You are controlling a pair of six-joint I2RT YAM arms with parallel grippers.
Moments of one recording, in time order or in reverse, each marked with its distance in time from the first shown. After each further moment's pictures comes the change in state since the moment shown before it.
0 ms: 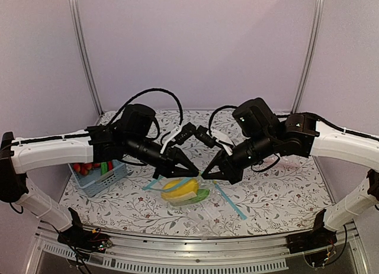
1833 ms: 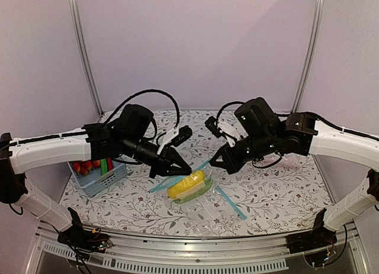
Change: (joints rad) left arm 0.035 -0.016 0.005 -0.134 -0.119 0.114; right arm -0.042 0.000 -0.021 0.004 0.256 0.143
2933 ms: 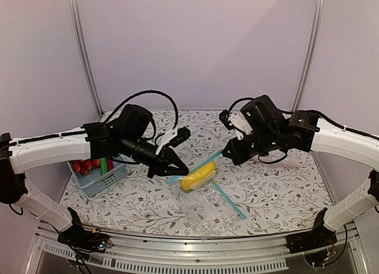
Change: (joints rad) left arm 0.019 -0.002 0.000 -0.043 -0.012 0.023; right arm -0.072 -0.016 -0.019 -0.032 0.150 0.058
